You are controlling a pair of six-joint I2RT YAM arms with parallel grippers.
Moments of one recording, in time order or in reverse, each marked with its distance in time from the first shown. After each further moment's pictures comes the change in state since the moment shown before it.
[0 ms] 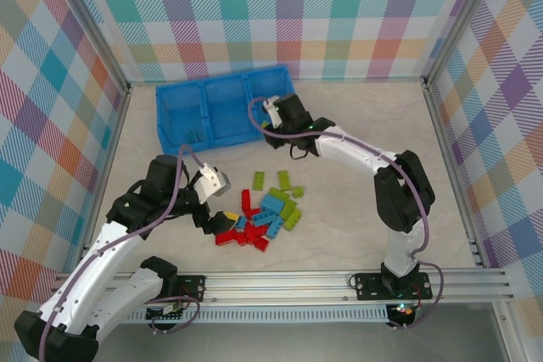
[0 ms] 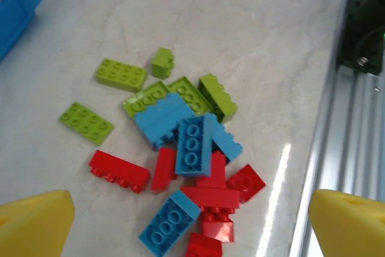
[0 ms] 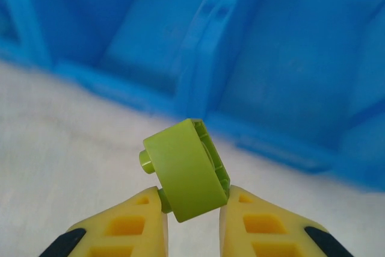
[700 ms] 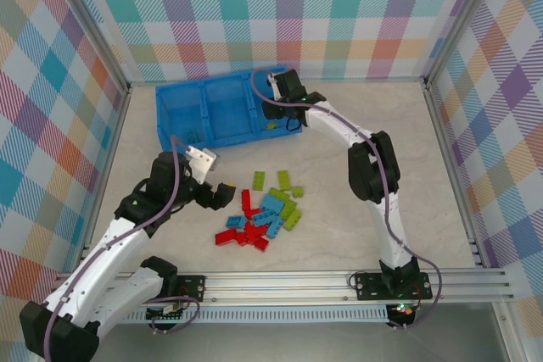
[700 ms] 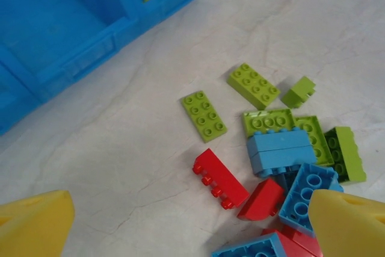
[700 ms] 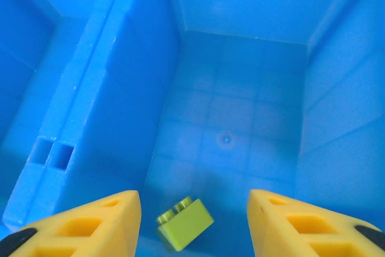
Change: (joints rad) left arm 0.000 0.057 -0.042 0.205 -0.396 -0.388; right arm -0.102 0.376 0.473 -0.132 0.005 0.034
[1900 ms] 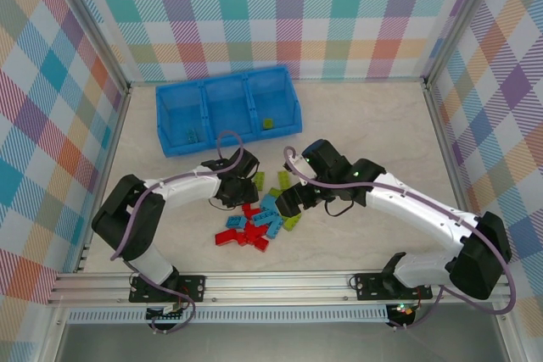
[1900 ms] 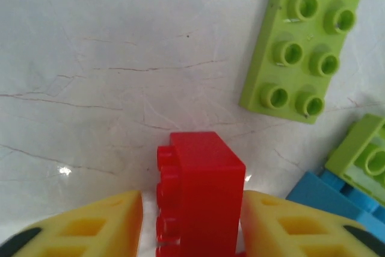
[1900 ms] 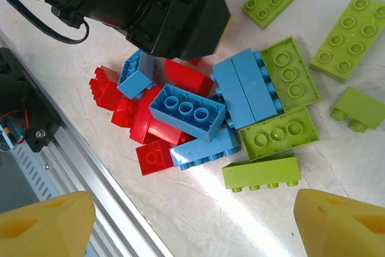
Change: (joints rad) left arm -0.235 0.800 0.184 0.010 -0.169 -0.854; right arm 0.281 -0.981 -0.949 -0.261 -0.323 0.133
